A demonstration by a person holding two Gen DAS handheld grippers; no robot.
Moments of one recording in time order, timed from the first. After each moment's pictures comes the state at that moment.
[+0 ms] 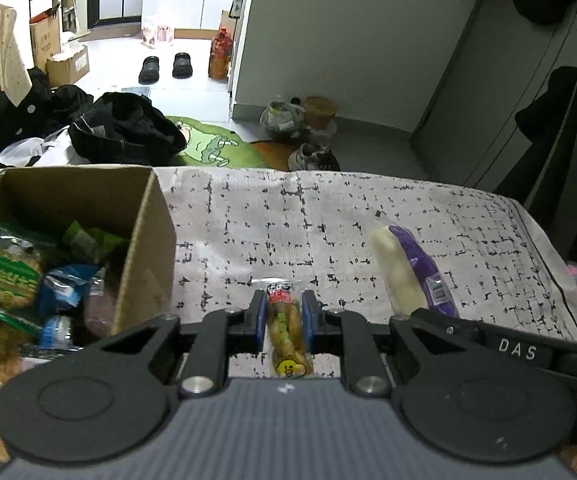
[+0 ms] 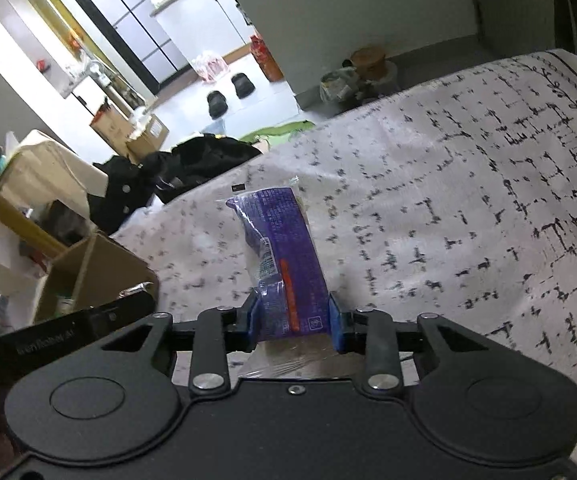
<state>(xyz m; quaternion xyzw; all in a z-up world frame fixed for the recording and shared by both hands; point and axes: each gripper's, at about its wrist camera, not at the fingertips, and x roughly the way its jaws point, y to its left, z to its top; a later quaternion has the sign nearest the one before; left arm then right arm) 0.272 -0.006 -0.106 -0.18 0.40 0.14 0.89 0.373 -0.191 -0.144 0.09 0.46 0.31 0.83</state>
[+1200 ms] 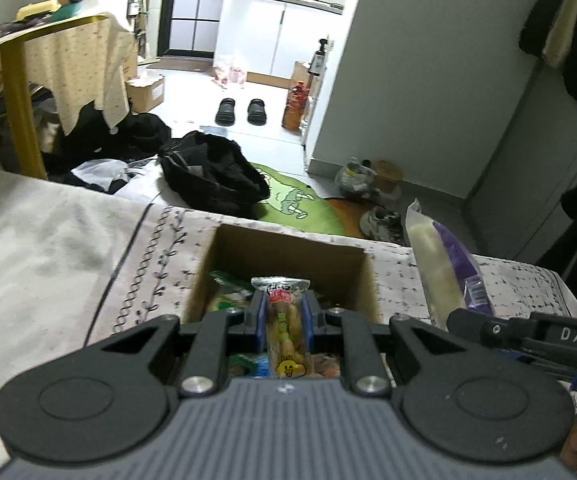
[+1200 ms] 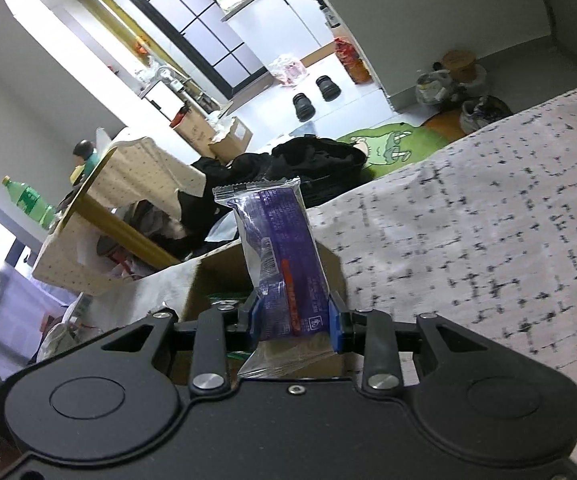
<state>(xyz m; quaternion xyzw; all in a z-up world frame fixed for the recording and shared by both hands) 0.163 0.113 -0.048 -0.19 0.33 0.23 0.89 0.309 -0.085 -0.095 0.14 0.45 0.40 0.79</state>
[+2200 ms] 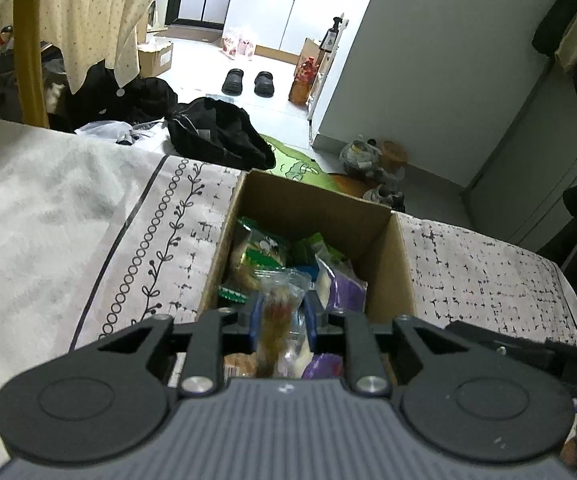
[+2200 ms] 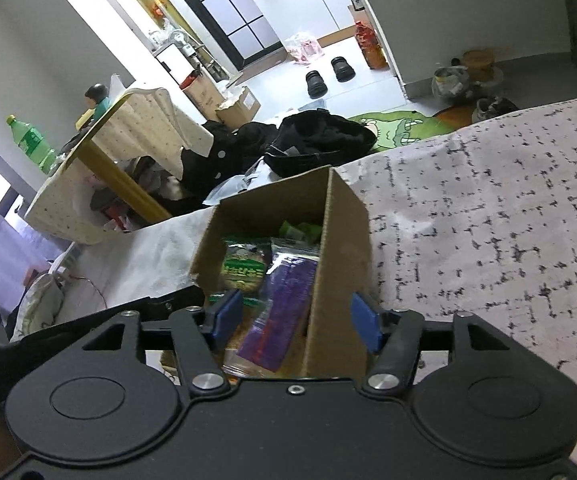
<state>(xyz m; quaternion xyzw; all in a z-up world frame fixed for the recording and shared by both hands) 0.140 0.125 -0.074 -0.23 0.36 0.22 0.88 0.262 -0.073 -0.097 0.07 0.45 0.40 0.79</state>
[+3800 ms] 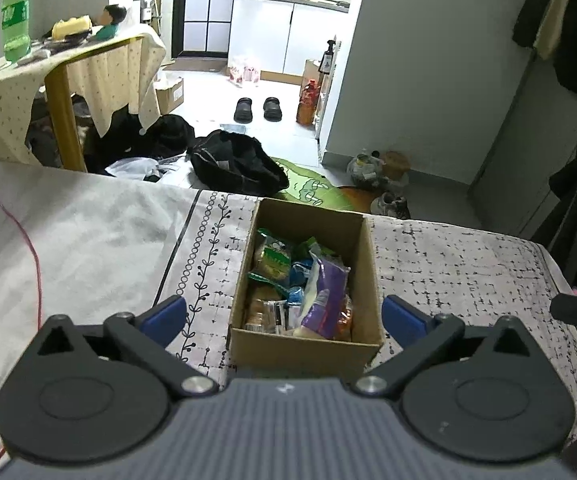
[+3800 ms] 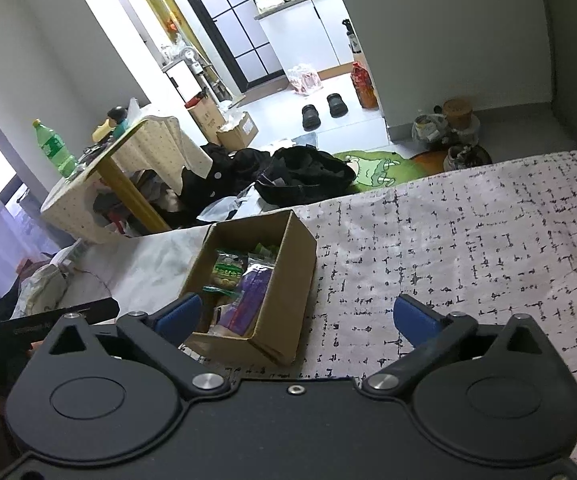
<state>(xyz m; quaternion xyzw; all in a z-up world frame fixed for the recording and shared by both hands) 0.063 0.068 0.021 -0.17 0.35 0.24 0.89 0.240 -0.183 -0.010 0.04 0.40 0.41 0.82</state>
